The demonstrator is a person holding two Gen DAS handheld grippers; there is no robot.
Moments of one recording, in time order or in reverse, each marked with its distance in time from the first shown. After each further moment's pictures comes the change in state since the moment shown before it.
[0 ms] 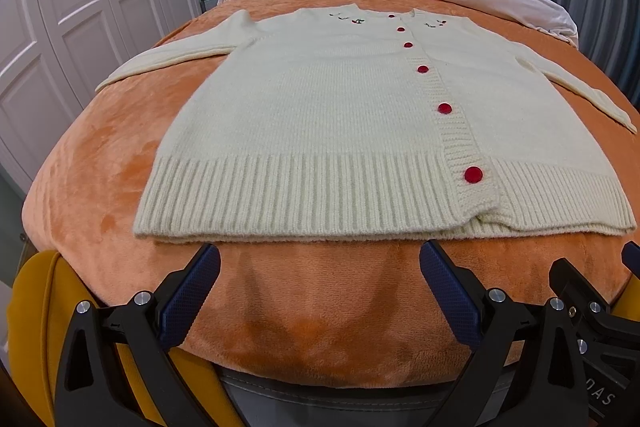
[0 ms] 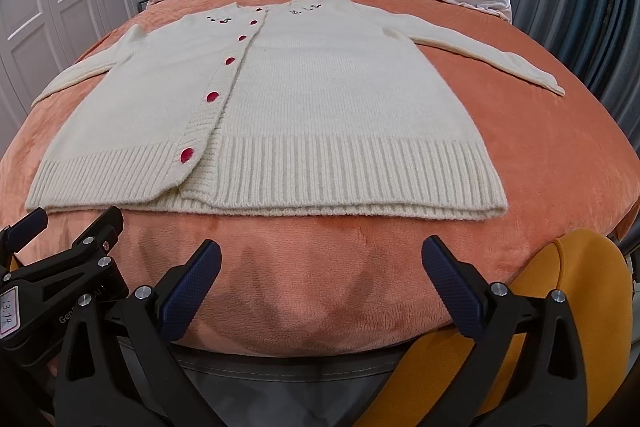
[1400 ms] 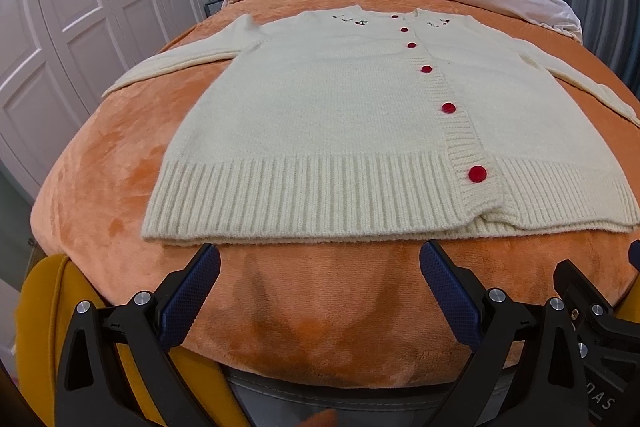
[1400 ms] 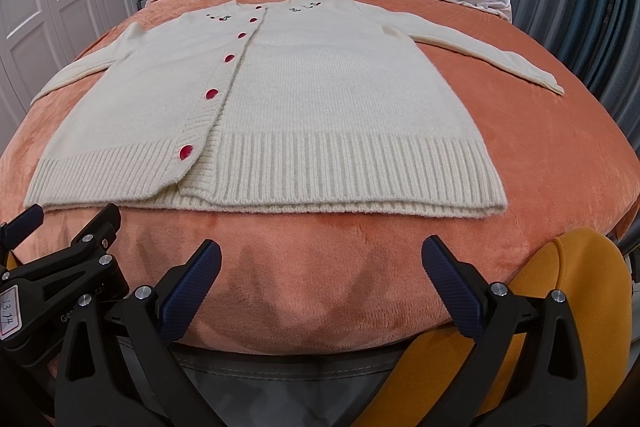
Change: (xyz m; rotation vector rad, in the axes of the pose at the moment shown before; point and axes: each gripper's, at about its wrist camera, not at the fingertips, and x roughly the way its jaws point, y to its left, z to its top) left arm 0.000 0.000 0.000 0.013 -0.006 0.033; right arm 0.000 0.000 -0.002 -0.004 0.004 -0.003
